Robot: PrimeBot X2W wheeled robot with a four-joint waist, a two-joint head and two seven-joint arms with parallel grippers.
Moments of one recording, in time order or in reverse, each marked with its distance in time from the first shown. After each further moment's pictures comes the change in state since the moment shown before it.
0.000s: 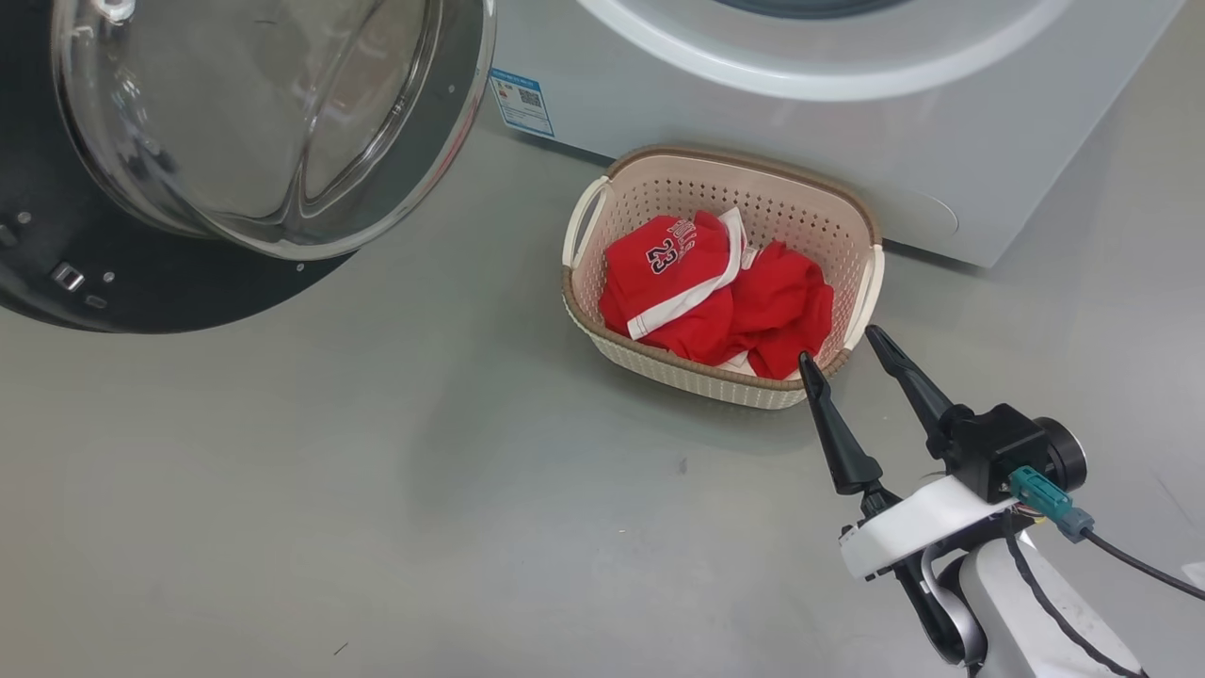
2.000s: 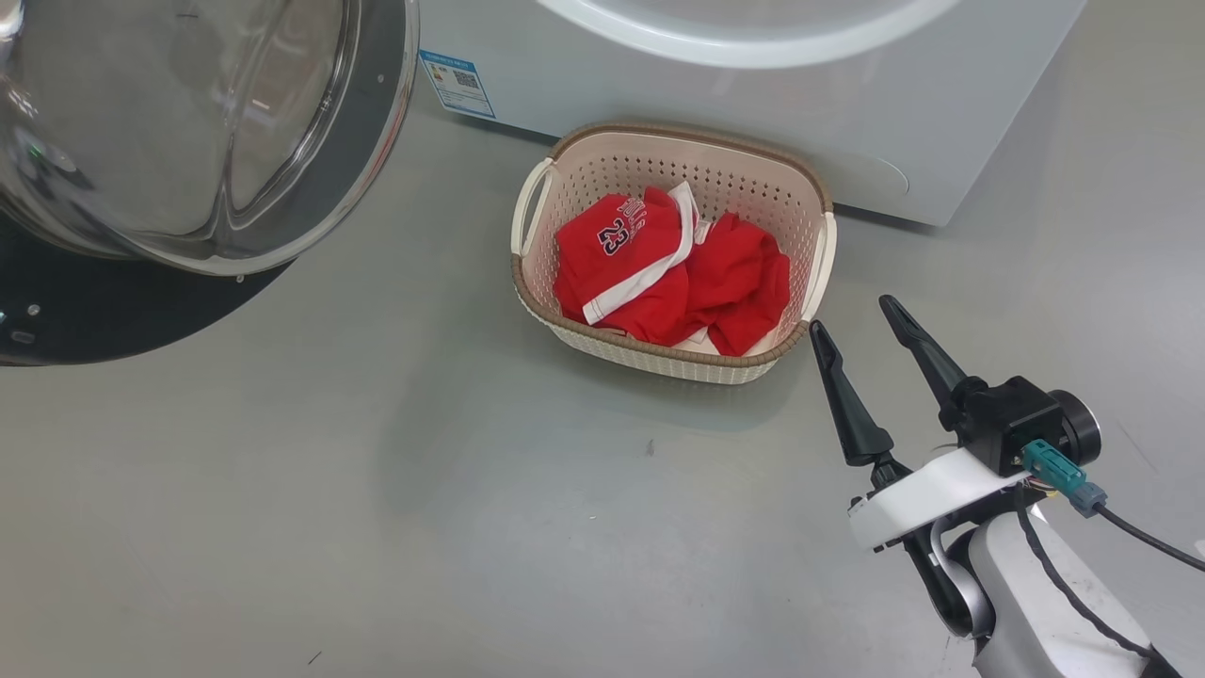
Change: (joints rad) left arm -0.452 -0.024 0.165 0.637 -0.461 0.220 0.575; right arm -0.048 -0.010 -0.008 0.013 0.001 0.000 0.000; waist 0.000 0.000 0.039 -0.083
